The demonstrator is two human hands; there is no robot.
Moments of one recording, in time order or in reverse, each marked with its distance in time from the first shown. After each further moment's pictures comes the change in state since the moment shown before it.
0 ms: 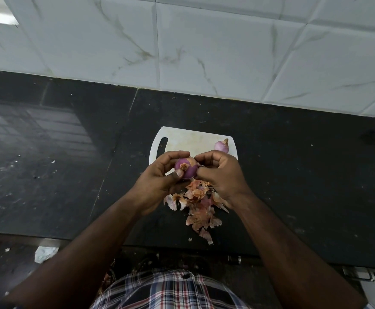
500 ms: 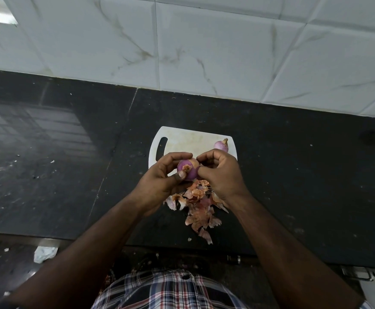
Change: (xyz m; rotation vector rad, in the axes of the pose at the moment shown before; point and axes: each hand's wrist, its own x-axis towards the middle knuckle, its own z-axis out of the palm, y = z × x) left_hand -0.001 -0.001 0.007 0.101 0.036 -0.005; right_hand 0.002 0.001 0.003 -0.109 0.067 -0.026
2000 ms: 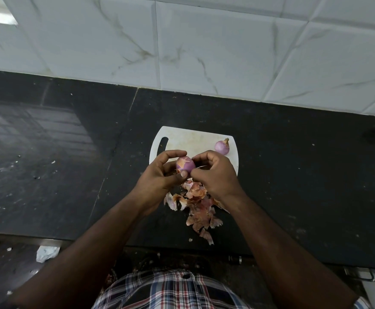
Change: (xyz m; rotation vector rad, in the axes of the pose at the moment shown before) left_hand 0.004 0.002 -0.002 -0.019 0.070 -0.016; right_hand 0.003 0.003 0.009 -0.083 -0.046 0.021
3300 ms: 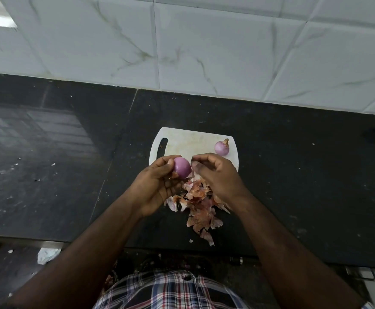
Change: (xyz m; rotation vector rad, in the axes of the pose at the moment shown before) left_hand 0.001 0.003 -0.006 -0.212 0.105 -0.224; right_hand 0.000 0.007 -0.012 -0.002 -0.079 -0.010
